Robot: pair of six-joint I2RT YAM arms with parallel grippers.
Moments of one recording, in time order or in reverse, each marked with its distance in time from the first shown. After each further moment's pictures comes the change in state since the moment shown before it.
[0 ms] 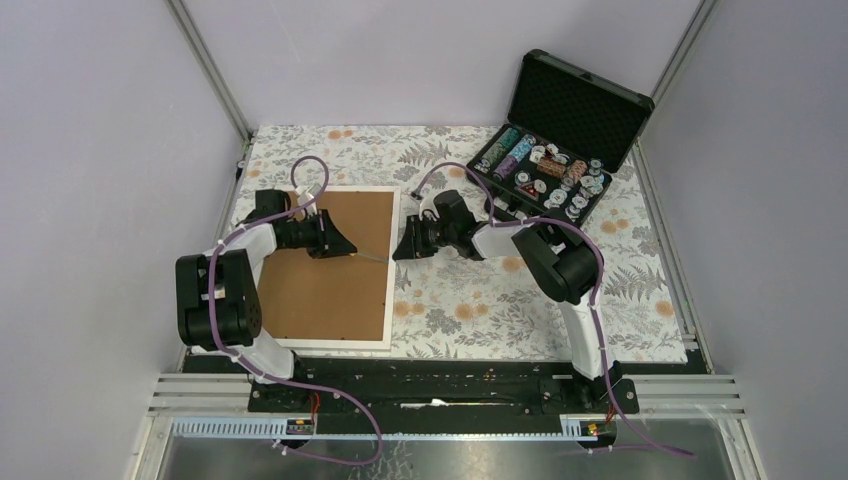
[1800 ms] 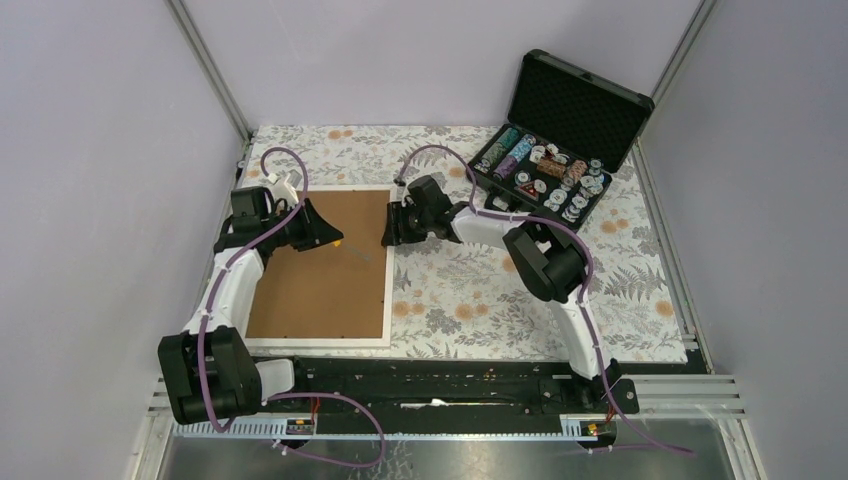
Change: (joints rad) left arm 0.006 -0.384 -0.037 -0.021 -0.196 -0.123; right arm 0.056 0.077 0.306 -0.363 0.276 -0.069
